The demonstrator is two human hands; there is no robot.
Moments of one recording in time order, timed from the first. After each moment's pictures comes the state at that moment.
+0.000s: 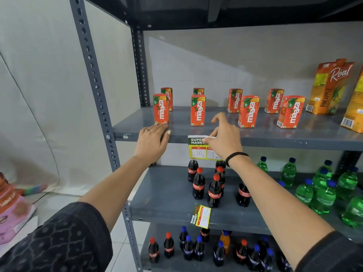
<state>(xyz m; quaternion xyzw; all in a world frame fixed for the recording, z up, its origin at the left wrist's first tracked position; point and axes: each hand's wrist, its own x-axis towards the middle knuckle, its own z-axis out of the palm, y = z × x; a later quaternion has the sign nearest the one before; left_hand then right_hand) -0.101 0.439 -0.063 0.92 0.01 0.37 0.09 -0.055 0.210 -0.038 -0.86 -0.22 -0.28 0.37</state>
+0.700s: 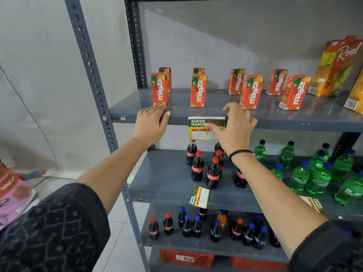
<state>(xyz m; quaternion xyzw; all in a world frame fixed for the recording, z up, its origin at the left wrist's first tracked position) -0.098 0.440 -0.065 0.91 -0.01 0.40 0.09 -0.057 0.194 -0.073 -0.83 -0.16 -0.43 0.32</state>
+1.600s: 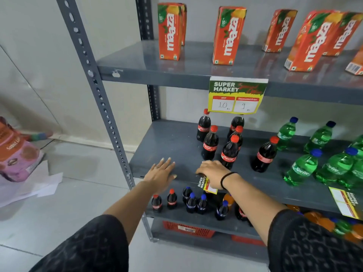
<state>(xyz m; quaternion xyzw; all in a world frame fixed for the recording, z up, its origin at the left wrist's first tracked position) -0.094 0.467 -0.351 0.99 0.03 -0.08 0.11 0.006 0.245 -0.316 -0.88 -0.46 0.11 -0.05</state>
